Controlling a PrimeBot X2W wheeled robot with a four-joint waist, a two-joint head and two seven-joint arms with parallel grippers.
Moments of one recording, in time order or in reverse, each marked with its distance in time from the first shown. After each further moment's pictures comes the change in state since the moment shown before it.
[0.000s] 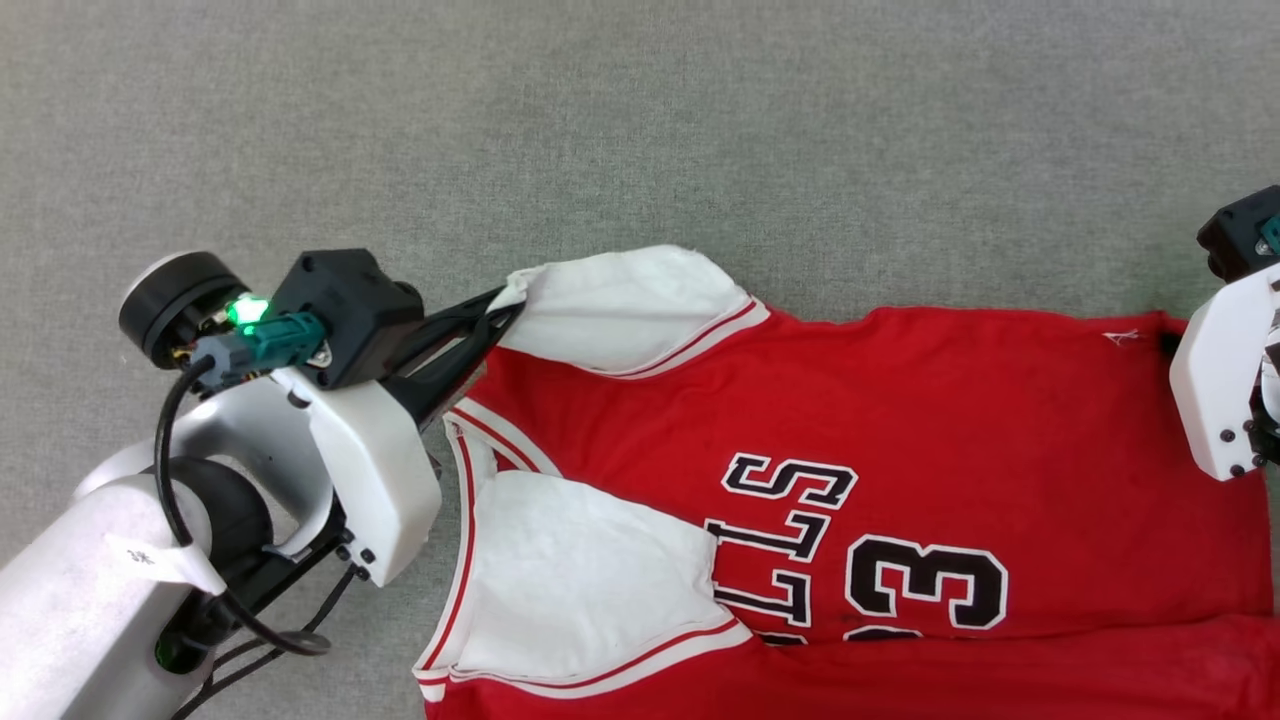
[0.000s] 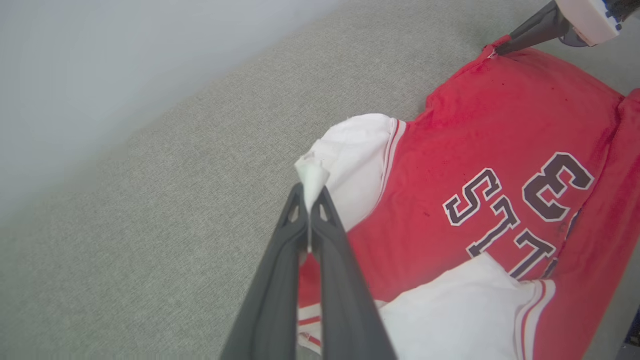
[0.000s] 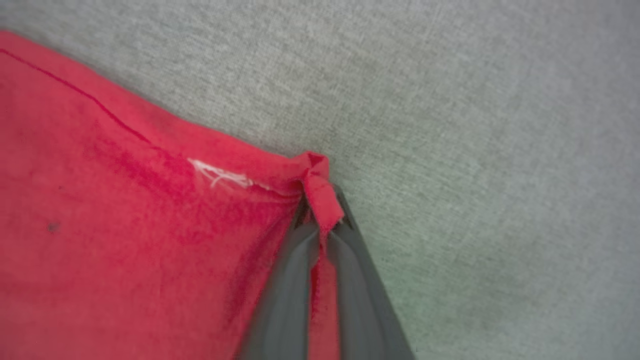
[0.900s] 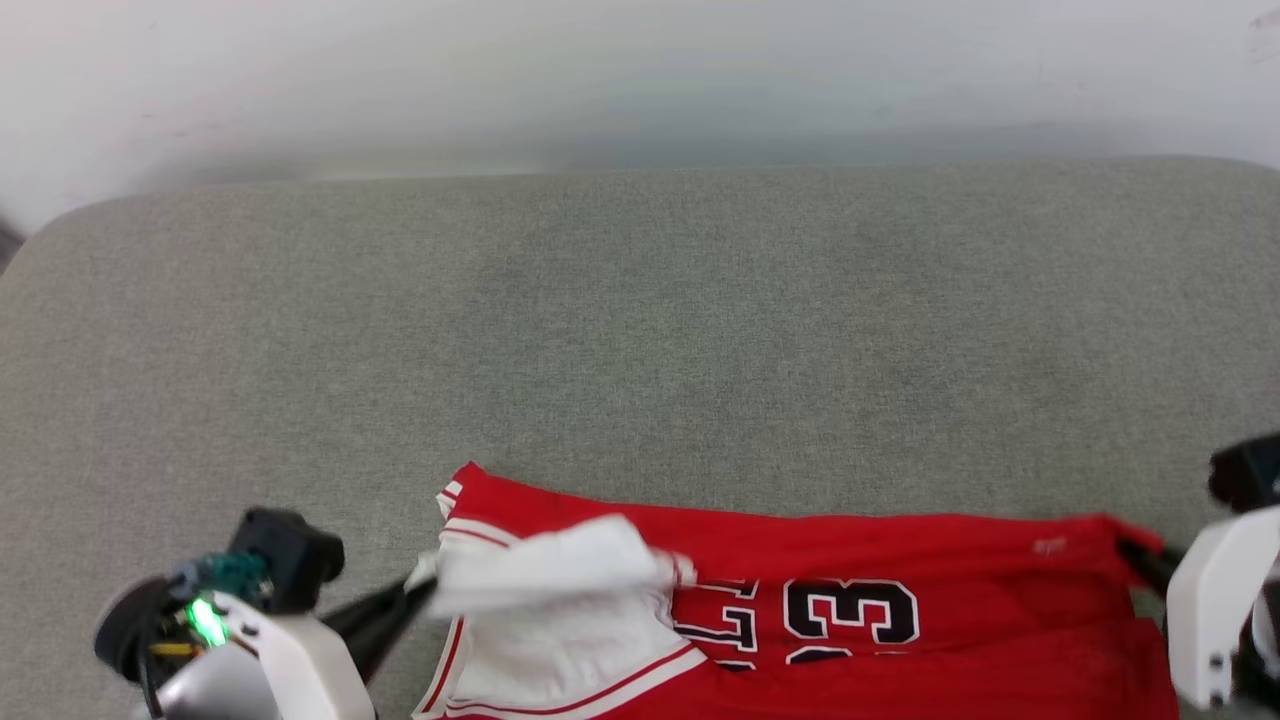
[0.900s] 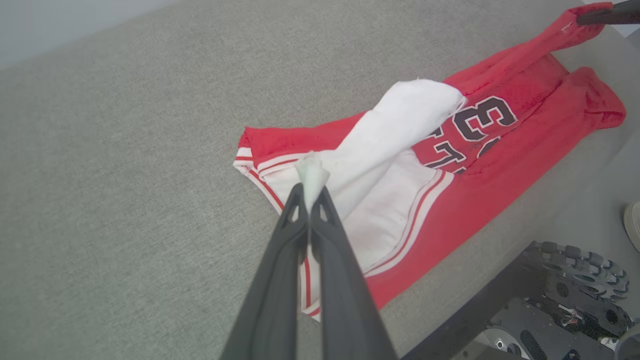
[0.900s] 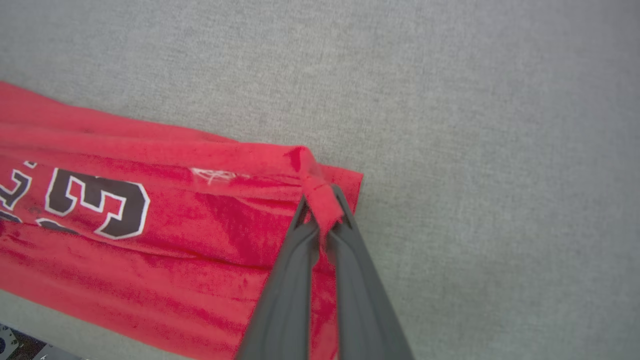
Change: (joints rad) left arm 0.491 0.133 0.047 -0.040 -0.141 0.168 -0.071; right arm 0.488 0.102 -0.284 -0.239 0.098 0.001 -0.136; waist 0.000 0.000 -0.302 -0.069
